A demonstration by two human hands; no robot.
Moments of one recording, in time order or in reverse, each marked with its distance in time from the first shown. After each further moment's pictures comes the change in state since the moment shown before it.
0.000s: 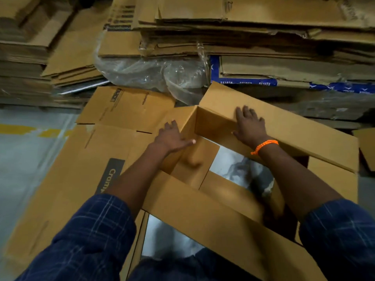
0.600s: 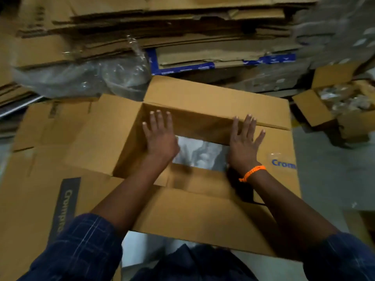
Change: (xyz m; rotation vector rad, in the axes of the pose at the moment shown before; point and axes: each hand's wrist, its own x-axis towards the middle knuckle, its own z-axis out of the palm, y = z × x) left_hand -0.048 0.113 0.061 0.385 0.308 0.315; right_hand -0.160 0.062 0.038 -0.053 0.121 0.456
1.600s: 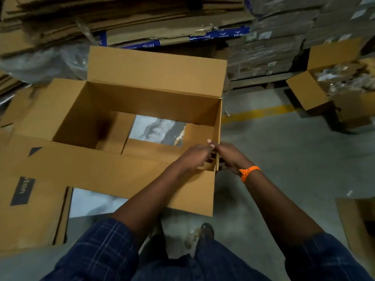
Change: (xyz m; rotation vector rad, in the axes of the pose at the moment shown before) left_hand -0.154 0.327 0.032 -1.054 -0.631 -0.037; right_hand -0.086 0.243 0.041 1.288 -0.751 0.226
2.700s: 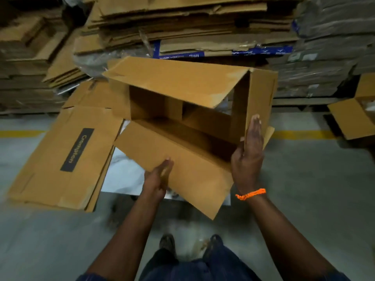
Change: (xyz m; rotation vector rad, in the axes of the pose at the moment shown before) left_hand -0.126 -0.117 -0.050 -1.209 0.839 -0.109; right_hand -0.074 -0.019 0.056 -0.176 0.690 -1.070
